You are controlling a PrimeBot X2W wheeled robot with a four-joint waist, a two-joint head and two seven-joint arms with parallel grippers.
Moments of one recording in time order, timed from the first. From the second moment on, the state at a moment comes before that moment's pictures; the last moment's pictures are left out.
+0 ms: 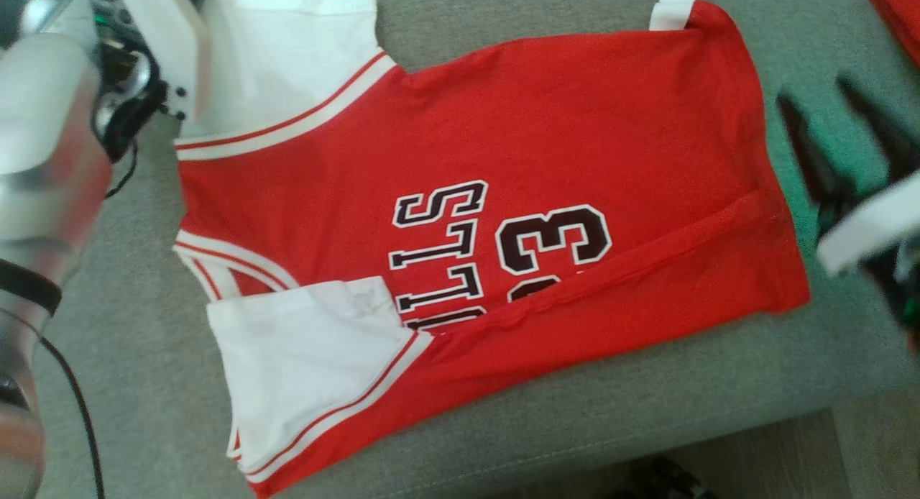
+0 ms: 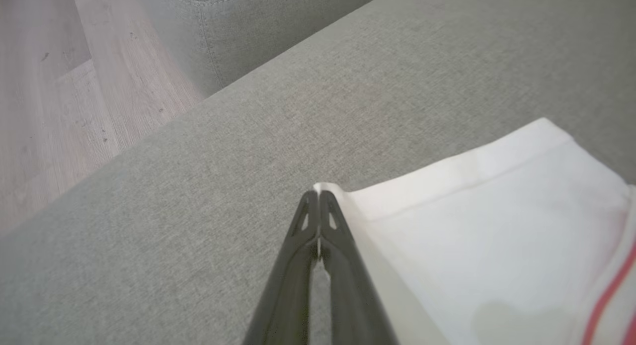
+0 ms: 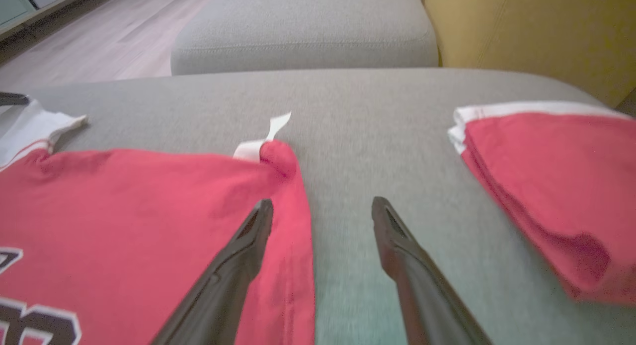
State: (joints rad) left arm -1.19 0.41 -0.93 0.90 -0.66 -0.13 0.17; right arm -0.39 -0.52 0.23 0.12 0.57 0.12 0.15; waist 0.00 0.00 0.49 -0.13
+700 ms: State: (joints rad) left arm -1.20 0.41 -1.09 0.69 -0.69 -0.13 0.08; right arm -0.81 -0.58 0.52 0.49 0.65 0.12 0.44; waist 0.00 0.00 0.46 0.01
